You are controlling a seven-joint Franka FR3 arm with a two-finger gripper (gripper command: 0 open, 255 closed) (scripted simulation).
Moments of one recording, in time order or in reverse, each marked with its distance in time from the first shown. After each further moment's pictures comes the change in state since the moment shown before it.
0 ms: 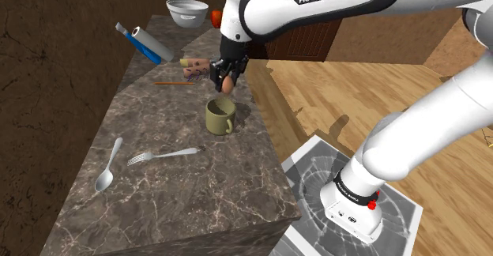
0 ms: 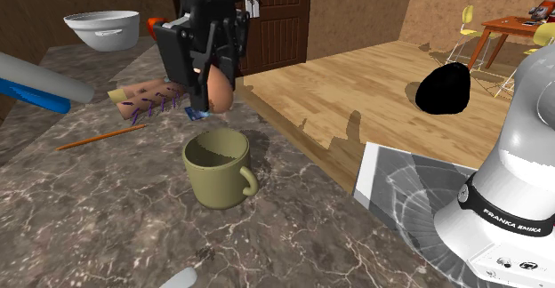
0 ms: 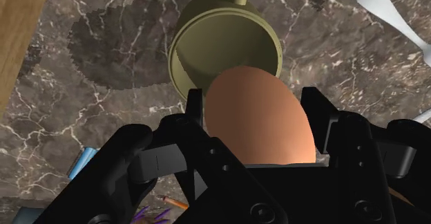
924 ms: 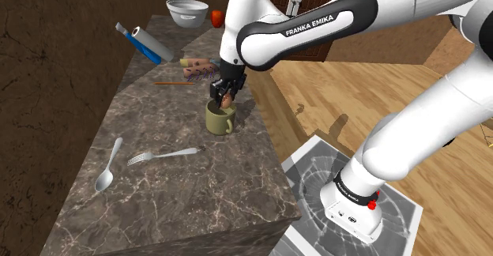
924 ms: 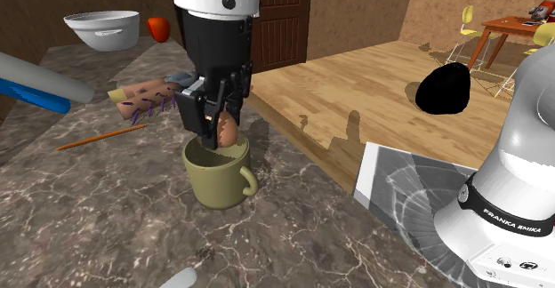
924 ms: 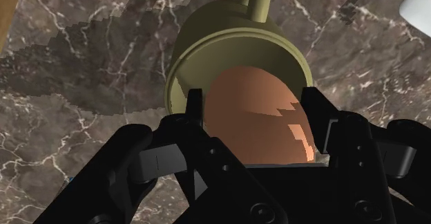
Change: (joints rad) arm -0.004 0.060 0.010 -0.116 -0.014 0.174 0.004
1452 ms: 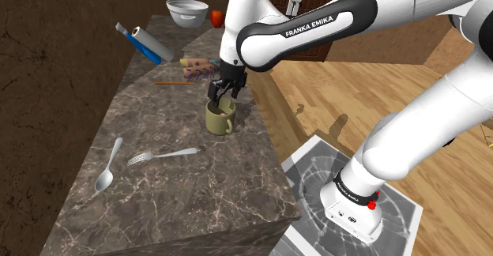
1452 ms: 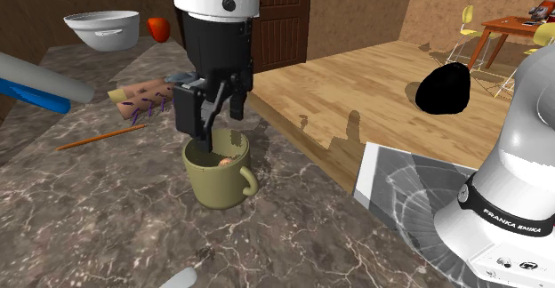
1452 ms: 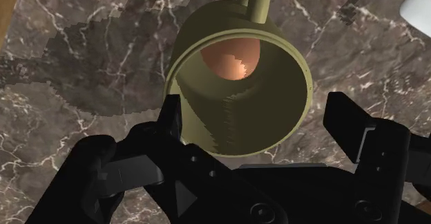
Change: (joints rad) arm 0.000 0.002 0.001 -0.003 0.000 0.005 0.002
